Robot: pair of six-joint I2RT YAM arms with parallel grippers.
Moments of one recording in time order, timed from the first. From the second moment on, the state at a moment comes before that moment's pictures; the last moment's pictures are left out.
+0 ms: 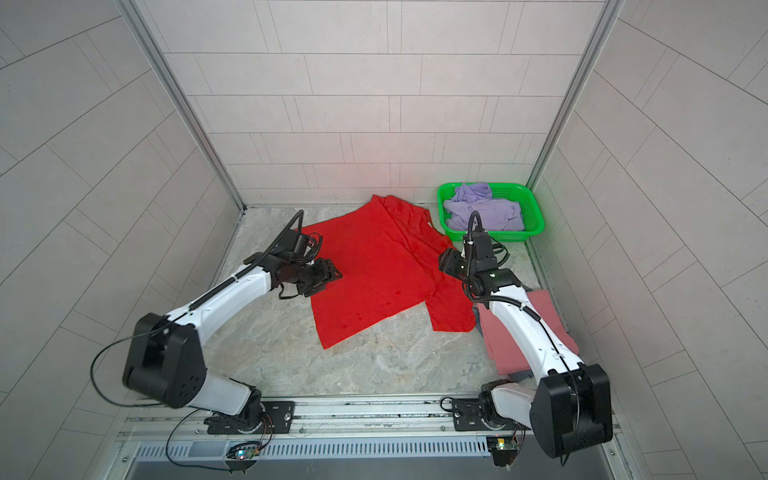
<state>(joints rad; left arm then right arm) -0.36 1.55 1.08 -0.57 0.36 -0.79 0.16 1.24 0.92 -0.41 -0.07 0.61</state>
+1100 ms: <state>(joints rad) 0.11 1.66 0.93 -0.51 0.25 -0.71 0.61 1.49 0.70 -0.24 -0.15 0.76</state>
